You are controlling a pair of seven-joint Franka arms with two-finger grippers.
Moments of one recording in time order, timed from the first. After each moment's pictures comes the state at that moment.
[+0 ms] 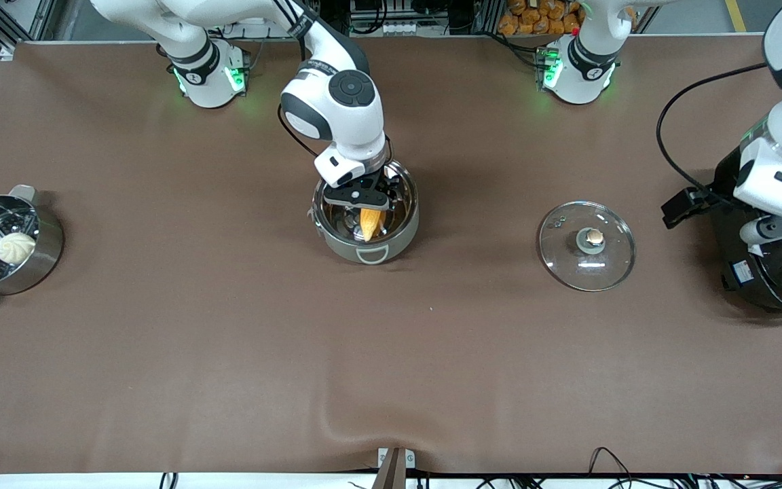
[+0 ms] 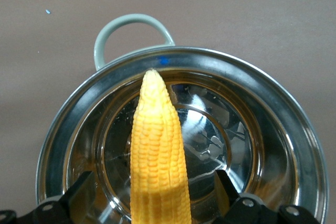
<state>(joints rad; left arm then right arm) 0.00 0.05 -0.13 -1.62 0.06 1.71 -0.33 0.41 0.42 0.46 -1.85 -0.32 2.28 1.21</state>
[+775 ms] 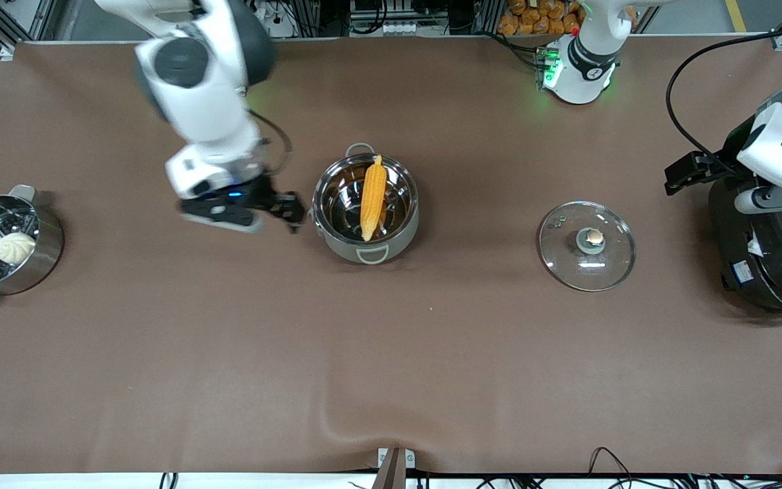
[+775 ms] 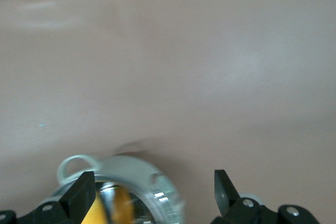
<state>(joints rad) 0.01 0.01 -0.12 -1.62 0.01 1.59 -0.17 0.06 0.12 0.43 -1.80 -0.13 2.06 0.76</state>
